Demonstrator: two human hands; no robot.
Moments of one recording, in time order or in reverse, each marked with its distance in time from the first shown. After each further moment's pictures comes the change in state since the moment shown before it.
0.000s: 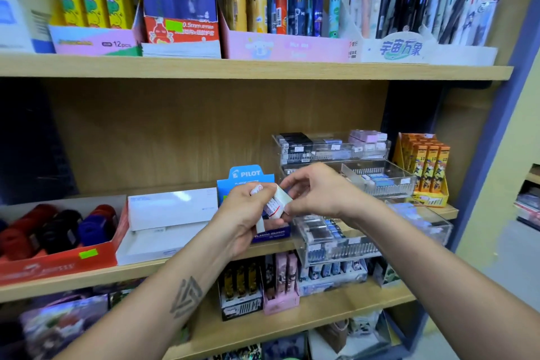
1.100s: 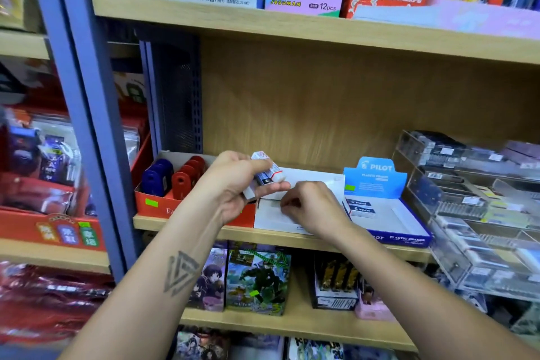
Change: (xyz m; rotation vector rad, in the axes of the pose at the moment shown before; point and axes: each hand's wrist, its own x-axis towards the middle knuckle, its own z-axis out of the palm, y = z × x) left_hand -0.055 0.055 -0.214 -0.139 0.274 0.097; right_hand 0.084 -0.081 0.222 -0.356 -0.047 -0.309
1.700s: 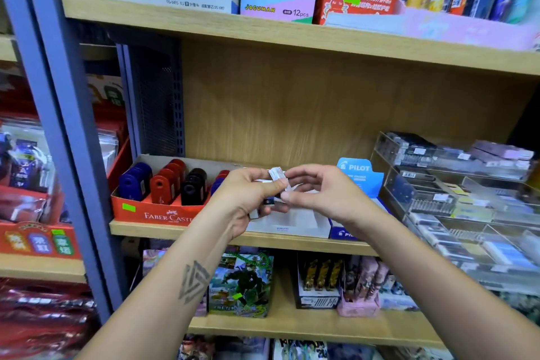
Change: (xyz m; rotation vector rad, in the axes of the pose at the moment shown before) left_hand 0.009 -0.035 0.025 0.226 -0.072 -0.007; right_hand -0.037 0.004 -0.065 0.734 -0.050 0.071
